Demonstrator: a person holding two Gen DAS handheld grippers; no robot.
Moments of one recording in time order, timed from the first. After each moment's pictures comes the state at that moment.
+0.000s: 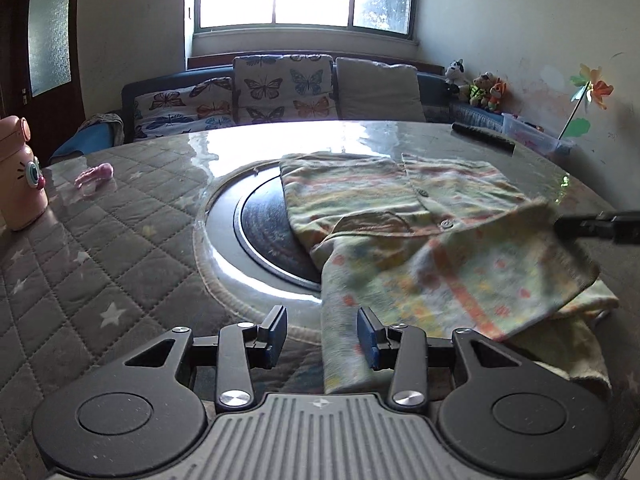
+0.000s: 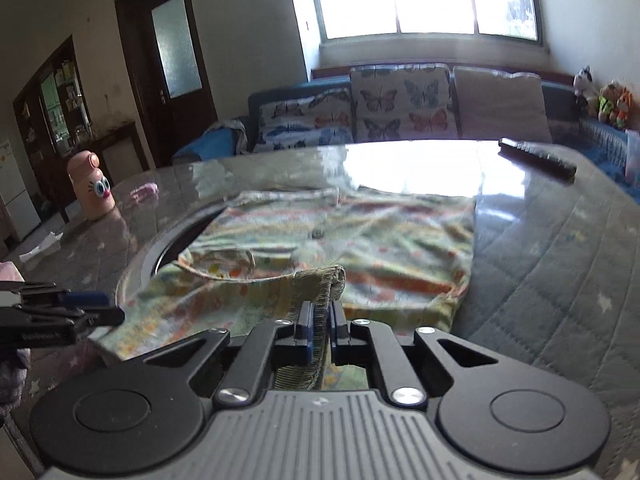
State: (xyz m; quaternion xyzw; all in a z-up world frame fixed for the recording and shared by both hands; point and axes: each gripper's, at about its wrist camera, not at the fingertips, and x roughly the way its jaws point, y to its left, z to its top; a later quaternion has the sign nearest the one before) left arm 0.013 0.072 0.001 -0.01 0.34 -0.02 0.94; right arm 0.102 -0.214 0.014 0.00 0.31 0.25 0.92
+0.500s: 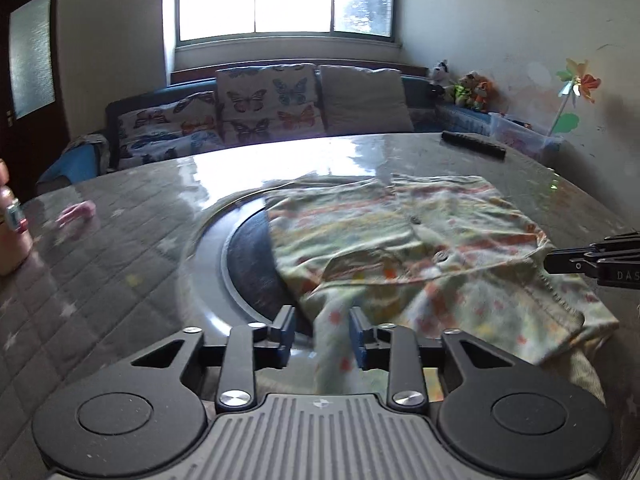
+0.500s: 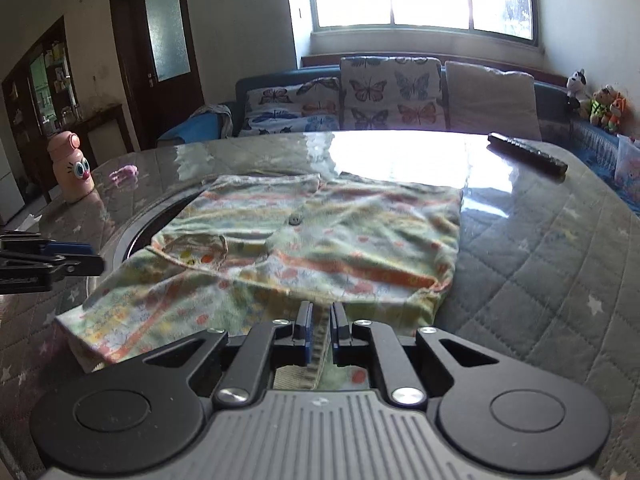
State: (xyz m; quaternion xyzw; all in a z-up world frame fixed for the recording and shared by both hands) left arm 0.054 0.060 0.021 0.01 0.32 -0.05 0.95; right arm 0.117 -0.210 0.001 -0.03 0.32 0.24 0.92
